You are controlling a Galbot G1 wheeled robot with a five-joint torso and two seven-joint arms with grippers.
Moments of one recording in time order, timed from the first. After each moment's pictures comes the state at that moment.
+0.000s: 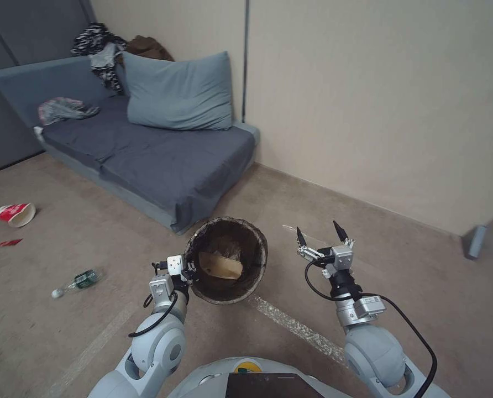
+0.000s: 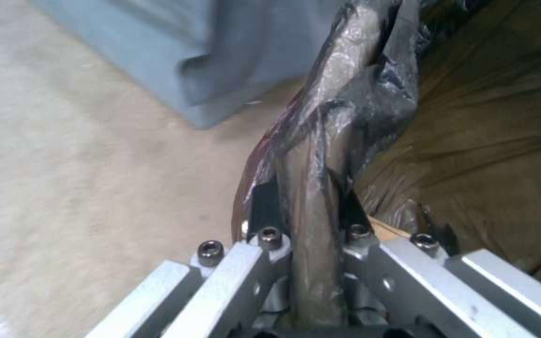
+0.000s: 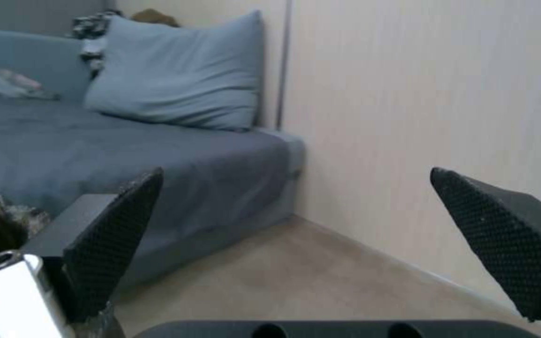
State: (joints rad) left arm 1.51 -1.19 -0.21 -2.17 -0.61 0.37 -0.61; right arm -1.61 1.03 0.34 2.14 0.23 0.24 0.30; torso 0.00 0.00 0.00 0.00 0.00
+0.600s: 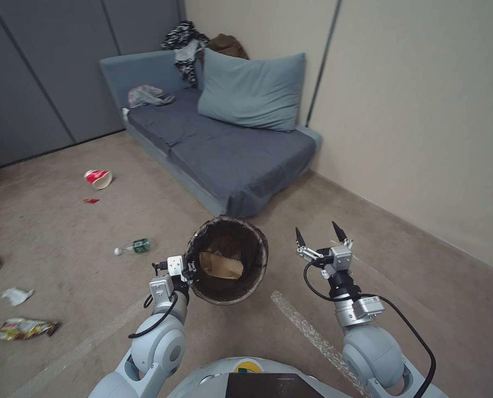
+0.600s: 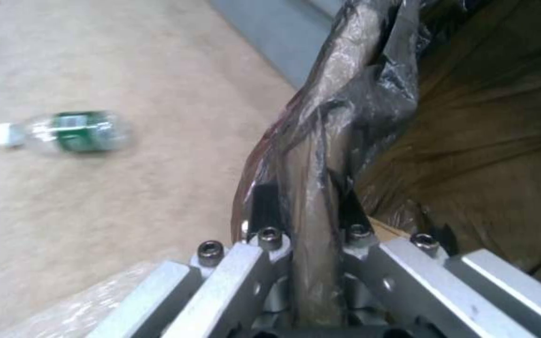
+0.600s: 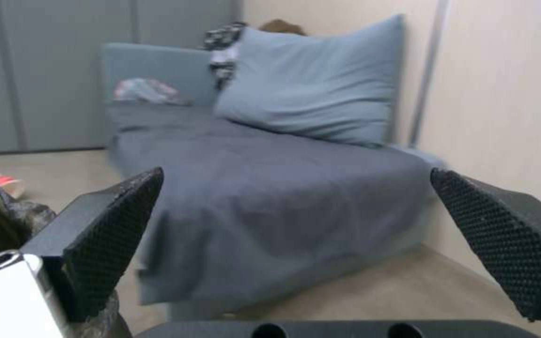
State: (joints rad) left arm 1.51 -1.20 -0.22 -2.18 -0.60 0.37 -0.61; right arm -1.61 1.04 0.34 2.15 0.22 0.23 0.30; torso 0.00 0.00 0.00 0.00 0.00
